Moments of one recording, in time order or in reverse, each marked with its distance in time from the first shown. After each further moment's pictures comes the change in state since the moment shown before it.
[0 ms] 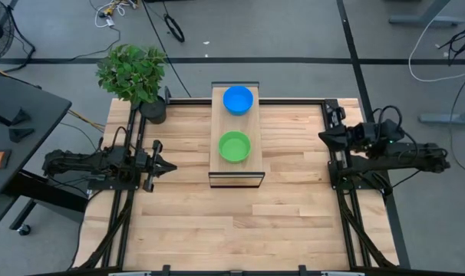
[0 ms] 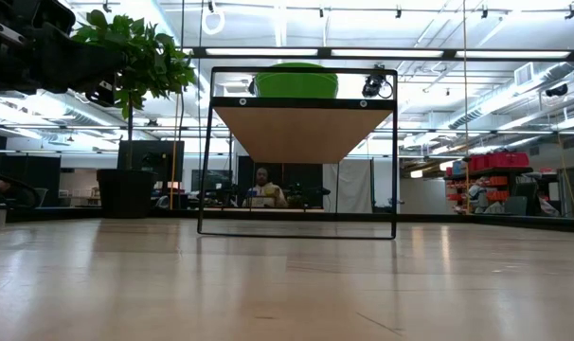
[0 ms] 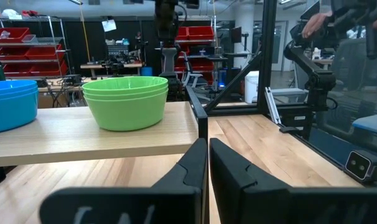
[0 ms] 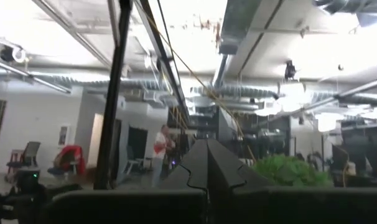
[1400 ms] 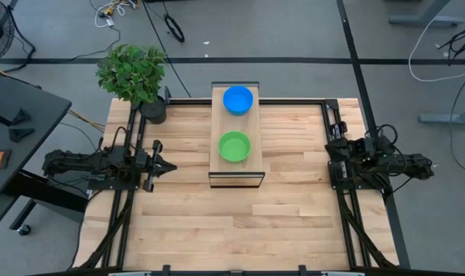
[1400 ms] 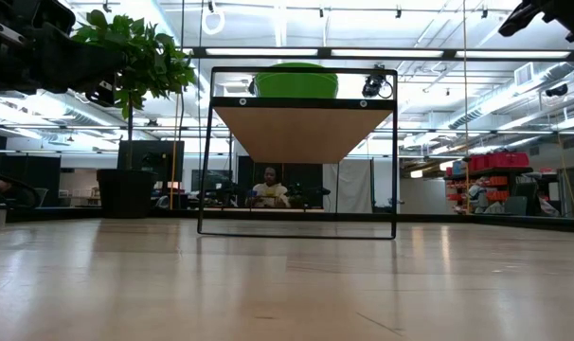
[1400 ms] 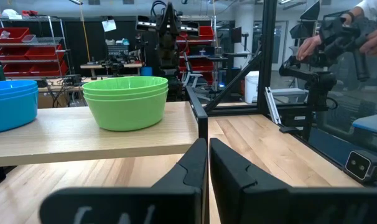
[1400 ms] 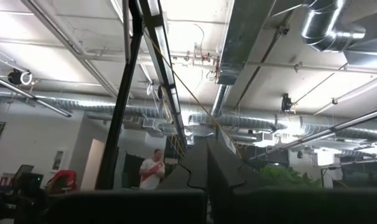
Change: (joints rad) left arm 0.000 0.000 0.000 0.000 0.000 0.000; right arm 0.016 -0.365 -0.384 0.165 0.003 -0.028
